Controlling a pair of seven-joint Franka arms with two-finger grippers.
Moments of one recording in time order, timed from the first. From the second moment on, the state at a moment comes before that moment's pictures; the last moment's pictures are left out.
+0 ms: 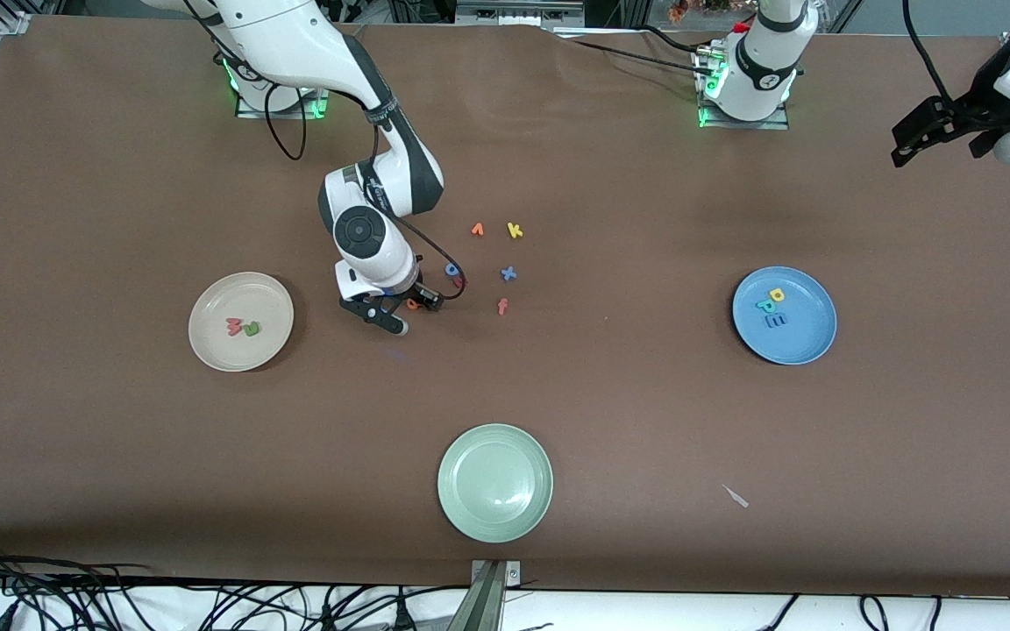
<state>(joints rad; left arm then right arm) 0.09 -0.22 -0.11 -1.80 0.02 1.54 -0.15 0.80 0.61 -0.22 -1.92 0.32 2.45 0.83</state>
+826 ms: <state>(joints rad) 0.10 -0.05 -0.09 -1.64 -0.03 1.54 -0.16 0.80 0.60 -0.22 -1.92 0.32 2.45 0.83</state>
